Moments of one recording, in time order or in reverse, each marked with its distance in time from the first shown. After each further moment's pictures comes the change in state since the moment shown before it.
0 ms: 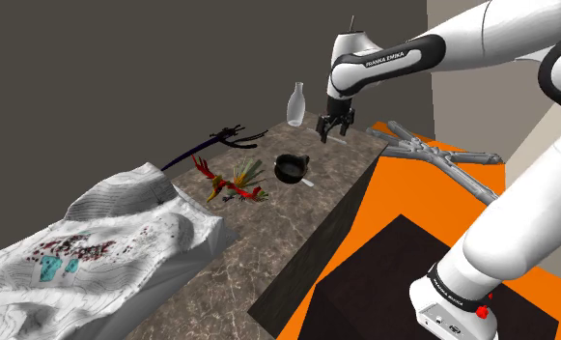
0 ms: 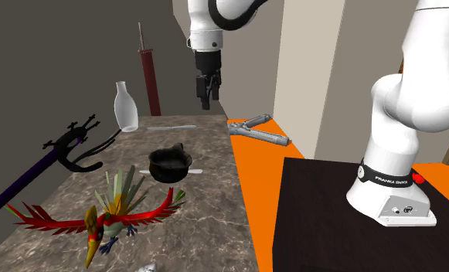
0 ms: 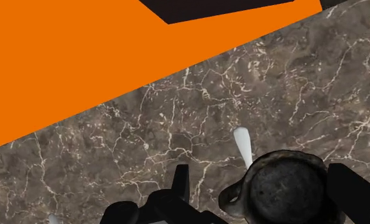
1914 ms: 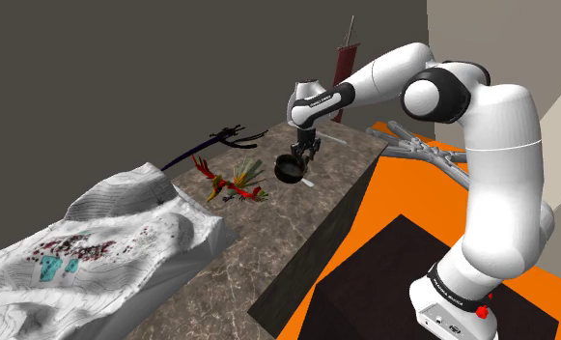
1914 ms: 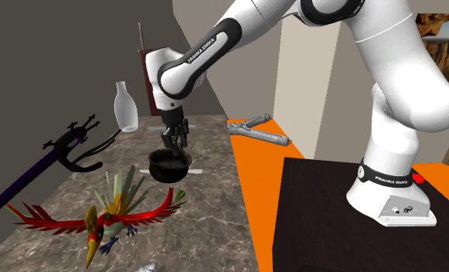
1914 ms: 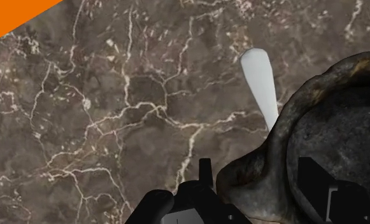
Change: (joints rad) arm -0.015 0.634 -0.004 0.439 0.036 0.108 0.020
